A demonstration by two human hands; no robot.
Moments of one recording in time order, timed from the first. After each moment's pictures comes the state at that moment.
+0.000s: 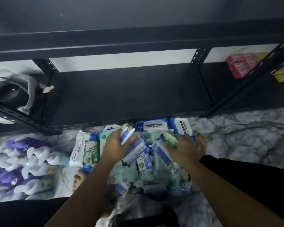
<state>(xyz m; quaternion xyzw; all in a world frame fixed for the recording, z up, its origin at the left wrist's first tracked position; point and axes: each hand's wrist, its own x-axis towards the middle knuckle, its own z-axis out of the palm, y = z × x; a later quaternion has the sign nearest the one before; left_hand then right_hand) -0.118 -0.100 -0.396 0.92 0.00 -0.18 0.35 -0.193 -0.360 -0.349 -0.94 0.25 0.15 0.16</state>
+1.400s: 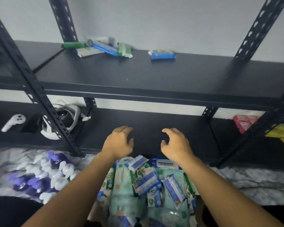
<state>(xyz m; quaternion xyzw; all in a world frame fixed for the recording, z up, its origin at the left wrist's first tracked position) -0.088 -0.055 -0.227 0.97 -0.10 -0.03 0.23 -0.128 -0.285 -0.184 -0.97 0.06 0.03 0.23</state>
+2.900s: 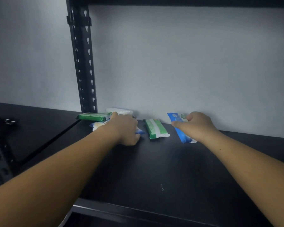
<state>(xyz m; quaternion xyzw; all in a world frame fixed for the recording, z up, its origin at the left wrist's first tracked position) 0.223 0.011 -0.001 0.98 -0.14 0.04 -0.10 0.220 -0.233 0.003 -0.94 0.07 -0.12 0.31</state>
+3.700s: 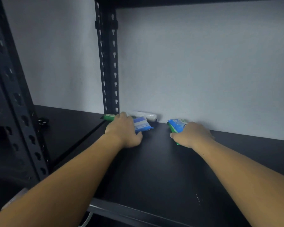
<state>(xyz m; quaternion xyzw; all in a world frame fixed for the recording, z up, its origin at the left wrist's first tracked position) 0.223 0.088 -0.024 0.99 0.00 0.12 0.04 0.263 -0.141 -0.033 -0.98 0.11 -0.05 0.16</state>
